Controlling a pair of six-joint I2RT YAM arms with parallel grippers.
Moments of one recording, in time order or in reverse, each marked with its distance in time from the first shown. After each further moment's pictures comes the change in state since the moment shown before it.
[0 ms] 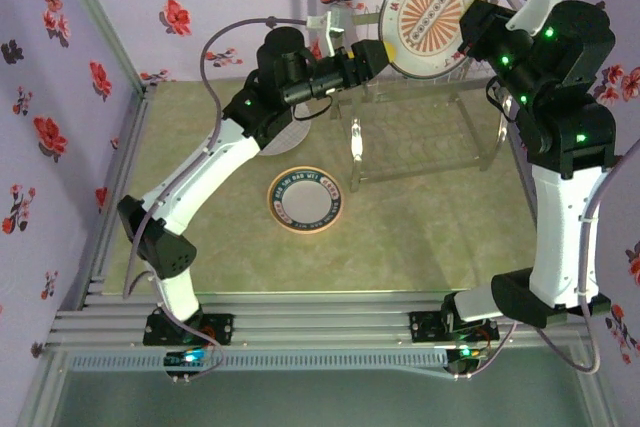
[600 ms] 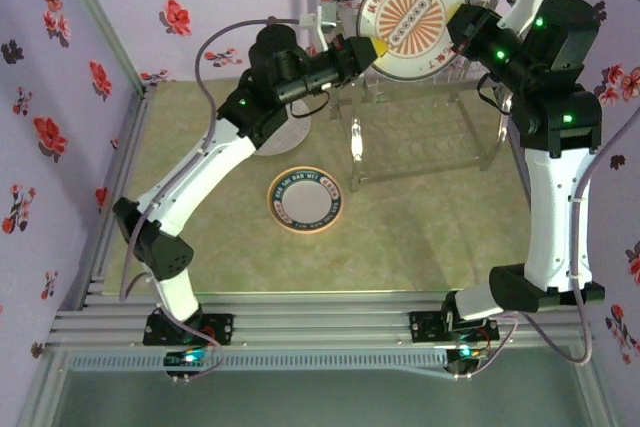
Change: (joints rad) left arm 0.013 -0.028 -0.005 0.032 -0.005 -0.134; right arm -0.068 0.027 -0.085 0.053 -0.225 0.130
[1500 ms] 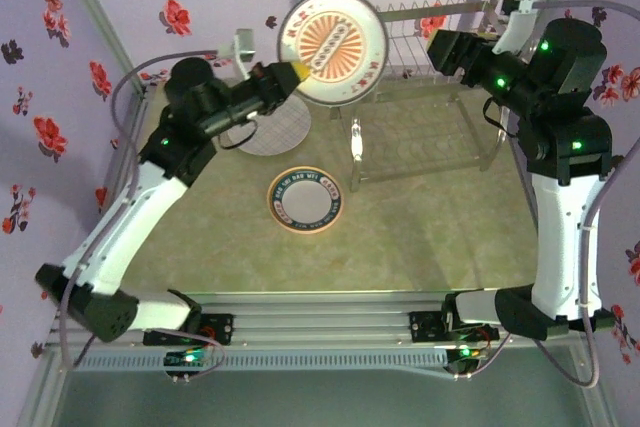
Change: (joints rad) left arm 0.204 -0.475 -0.513 -0.048 0.031 0.017; right arm 0.018 -0.125 -0.111 -0.062 -0.071 -0.225
